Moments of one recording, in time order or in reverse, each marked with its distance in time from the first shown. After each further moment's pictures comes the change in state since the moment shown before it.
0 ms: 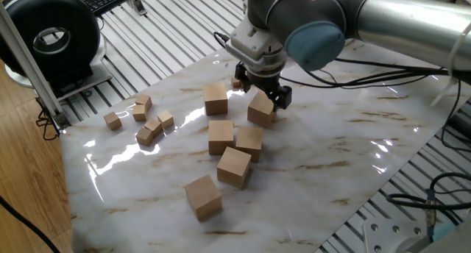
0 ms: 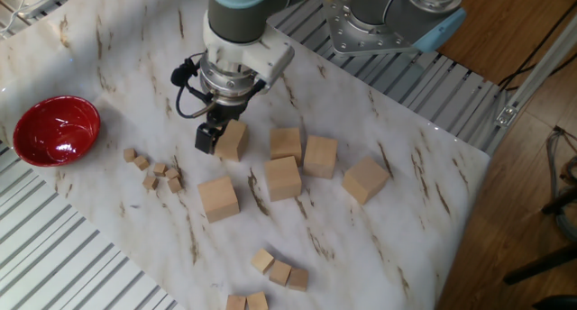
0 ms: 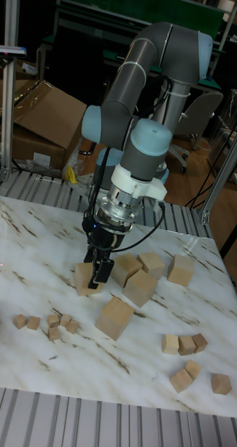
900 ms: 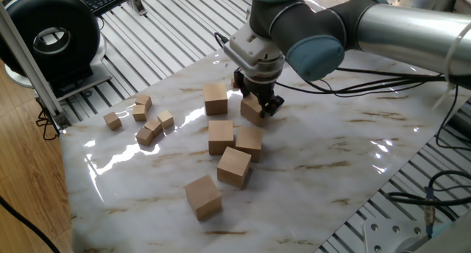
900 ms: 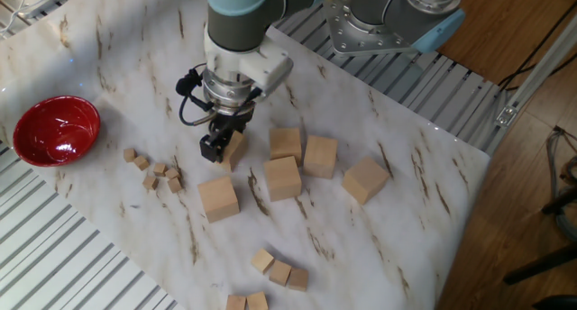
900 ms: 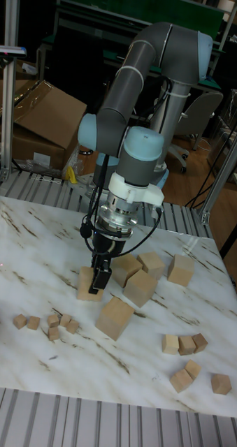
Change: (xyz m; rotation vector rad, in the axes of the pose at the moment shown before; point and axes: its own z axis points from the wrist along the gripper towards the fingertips) arm -0.015 -0.015 0.010 0.058 -0.057 0.158
